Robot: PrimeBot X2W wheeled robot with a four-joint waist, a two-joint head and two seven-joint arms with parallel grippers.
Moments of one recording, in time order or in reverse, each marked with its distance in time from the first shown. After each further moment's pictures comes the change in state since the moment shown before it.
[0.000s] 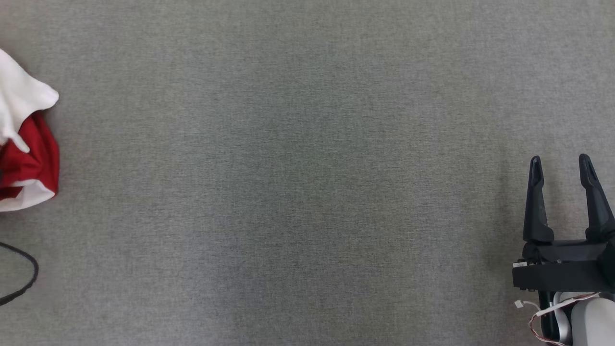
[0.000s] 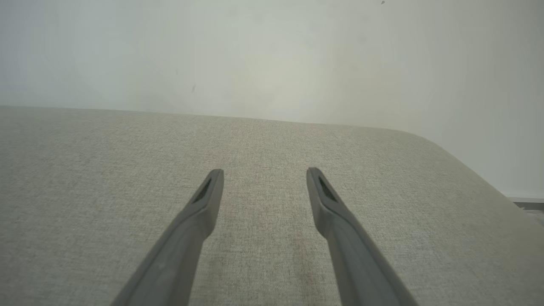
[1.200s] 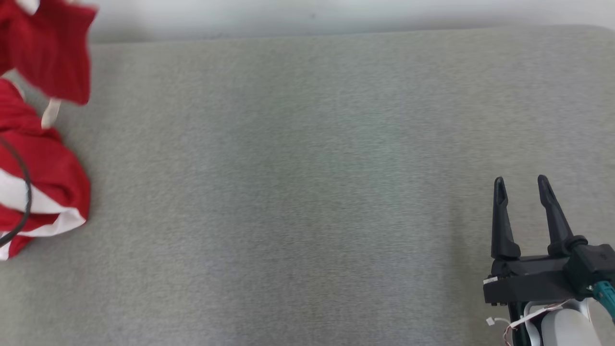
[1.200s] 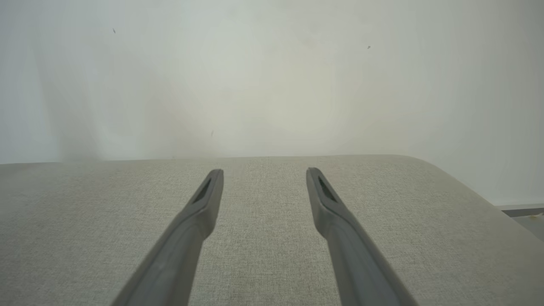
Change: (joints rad) left arm -0.200 0.008 -0.167 -0.217 0.068 0.009 -0.223; right arm 0.011 0.036 0.063 0.079 0.044 0.000 0.000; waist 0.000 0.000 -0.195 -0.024
